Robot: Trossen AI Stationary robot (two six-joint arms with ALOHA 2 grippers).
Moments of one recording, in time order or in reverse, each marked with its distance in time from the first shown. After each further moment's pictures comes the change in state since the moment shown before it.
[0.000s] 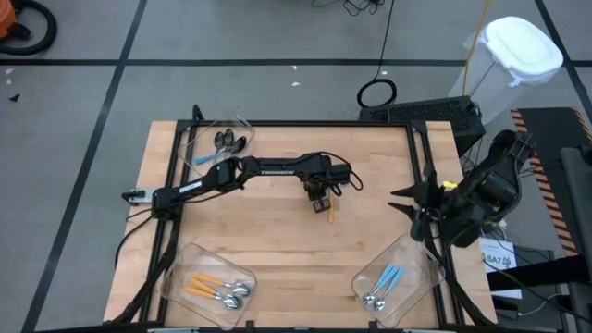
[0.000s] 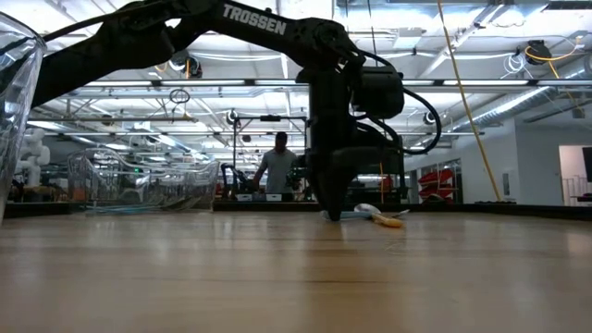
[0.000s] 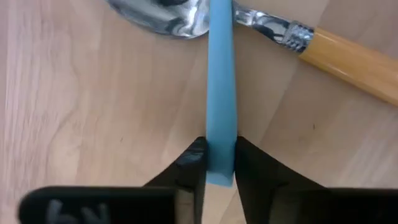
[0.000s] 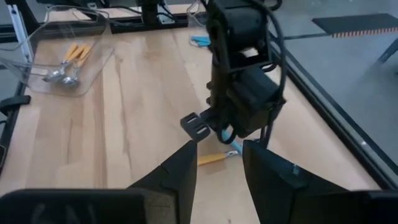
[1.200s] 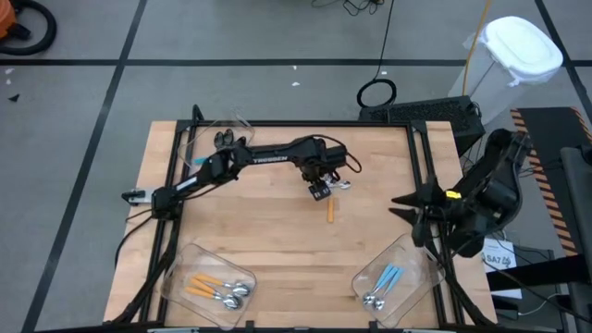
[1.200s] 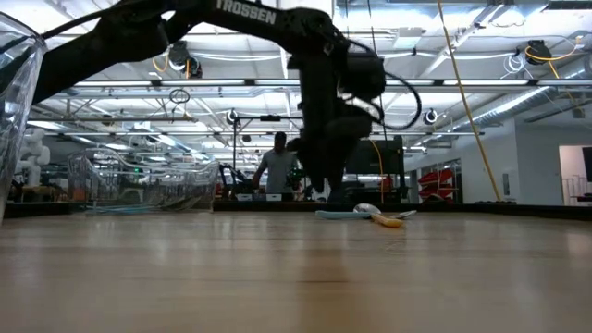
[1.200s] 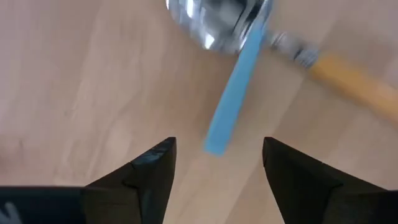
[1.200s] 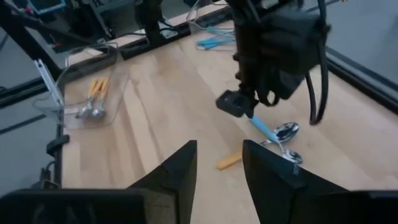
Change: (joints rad) left arm 0.069 -0.112 -0.004 -0.011 0.056 0.007; right arm 0.098 0.037 -0.001 -0.020 0.049 0.360
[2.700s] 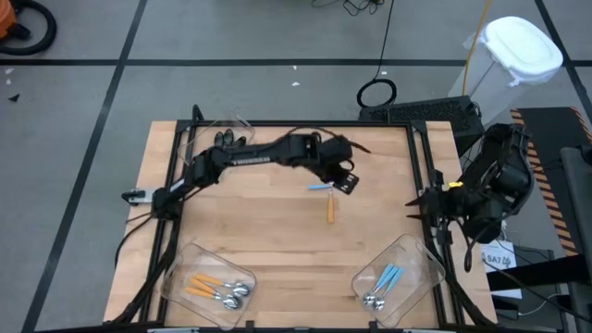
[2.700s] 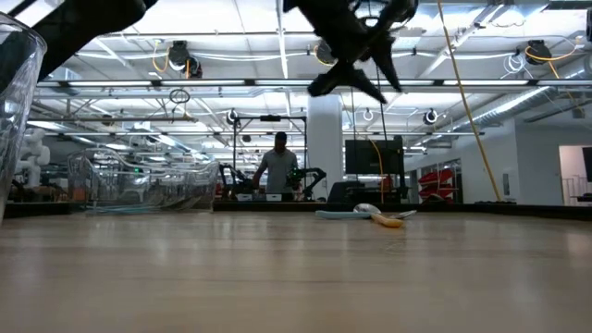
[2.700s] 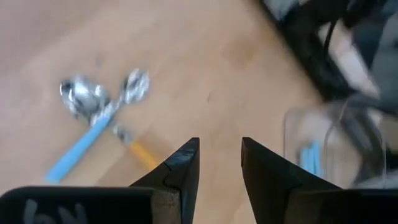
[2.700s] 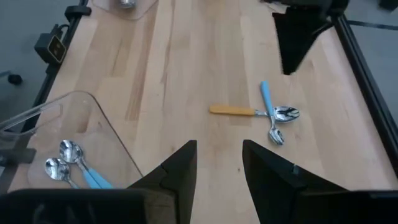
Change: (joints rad) left arm -0.081 -0.188 0.002 0.328 0.094 -0.553; right arm 0.061 -0.127 0.002 -0.156 -0.254 -0.430
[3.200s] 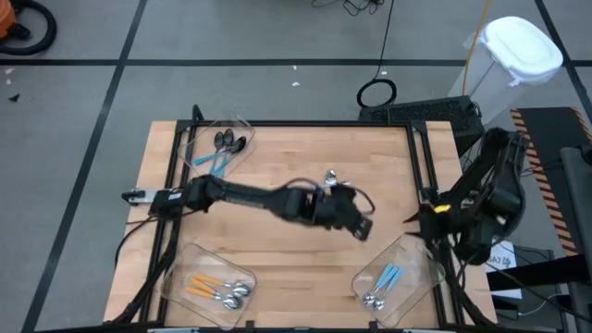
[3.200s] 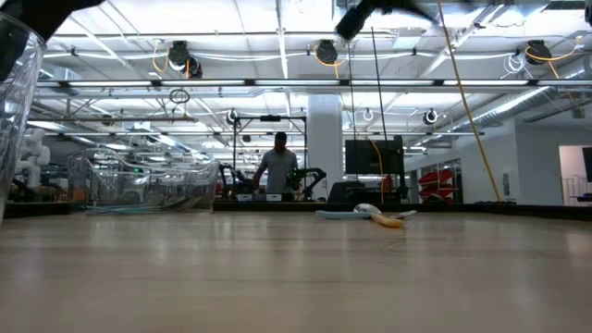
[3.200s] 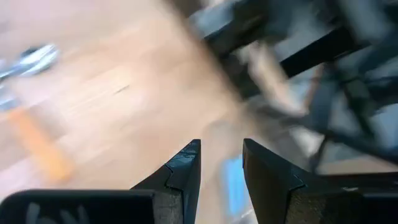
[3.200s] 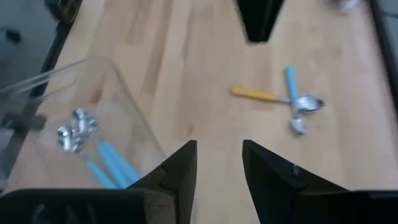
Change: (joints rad) left arm -0.310 -0.002 0.002 0.220 -0.376 -0.306; right arm 0.046 0.135 0.000 0.019 -0.081 0.012
